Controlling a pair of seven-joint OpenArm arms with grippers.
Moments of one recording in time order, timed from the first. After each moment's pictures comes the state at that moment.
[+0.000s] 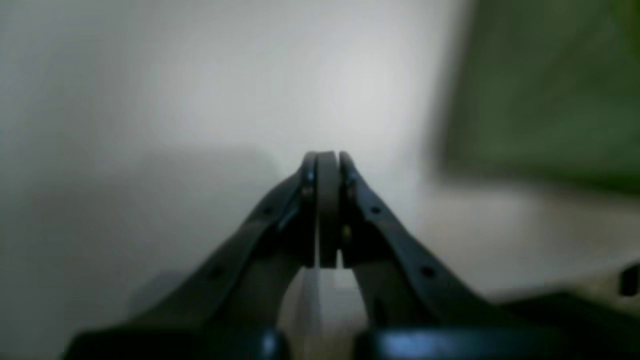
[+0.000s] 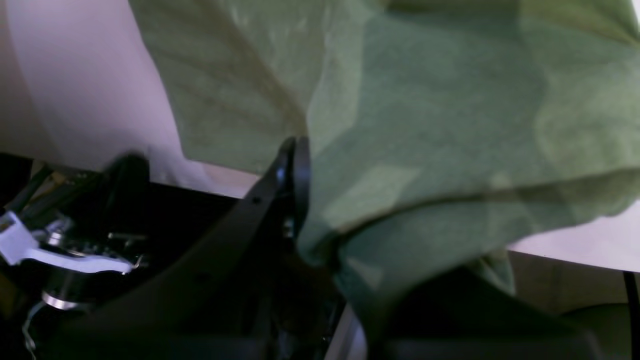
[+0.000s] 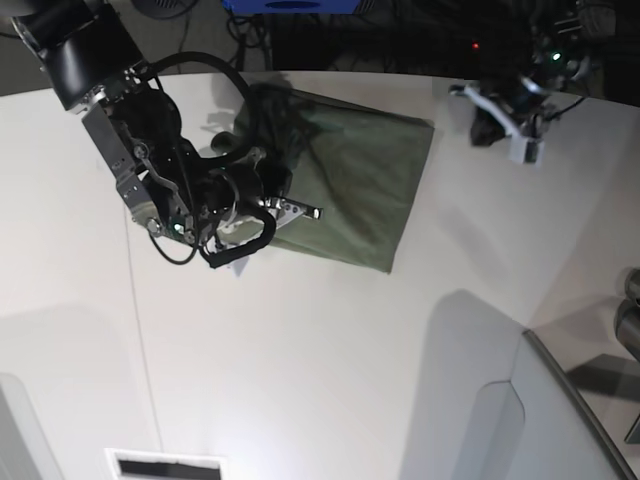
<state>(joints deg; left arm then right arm) 25.4 -11.1 -21.2 84.7 -13.3 -30.2 20.8 6.7 10.4 -31.0 94.0 41.1 -39.8 -70.4</state>
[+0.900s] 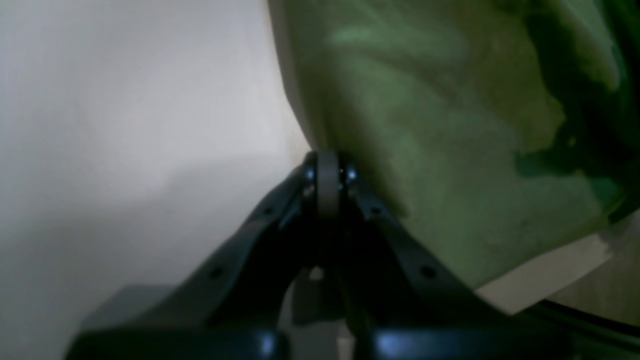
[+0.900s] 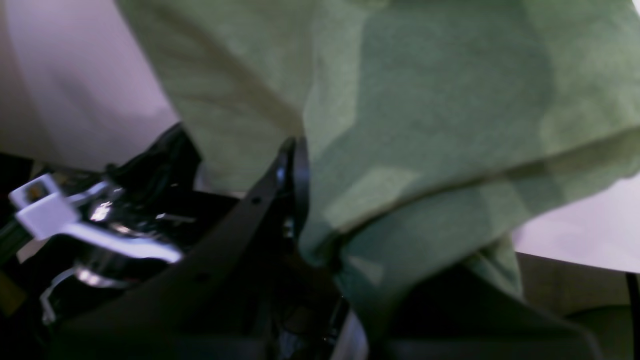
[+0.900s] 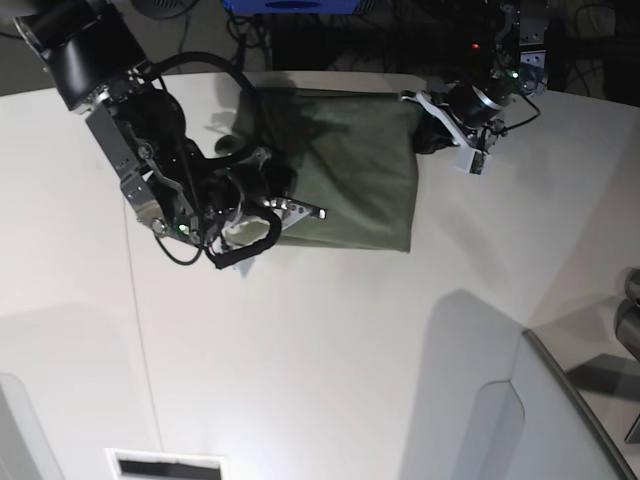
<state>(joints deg) 21.2 -11.7 -9.2 77.1 -14.5 -30.0 18.4 6.9 9.1 -31.3 94.0 41.1 -39.8 -70.5</state>
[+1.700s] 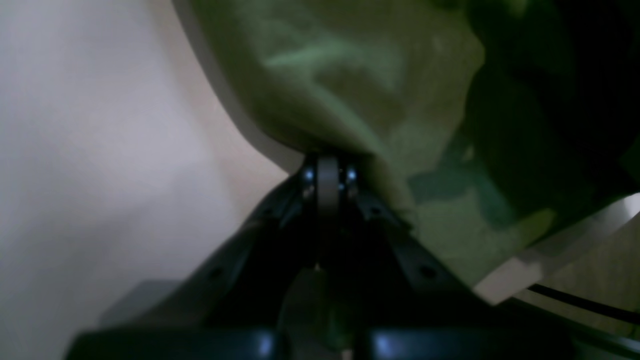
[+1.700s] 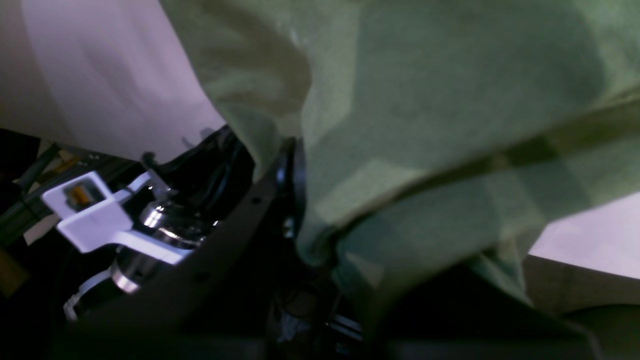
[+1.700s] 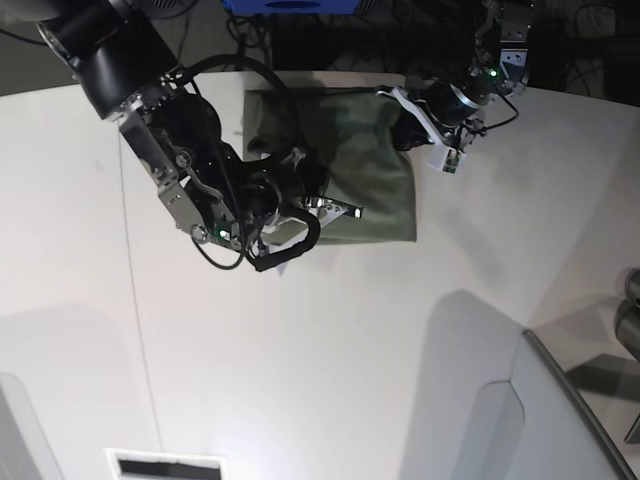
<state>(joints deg) 21.6 -10.5 -4.3 79.0 -13.7 -27.1 19.1 8.9 4.3 -33.8 88.9 40.9 -39.8 -70.0</state>
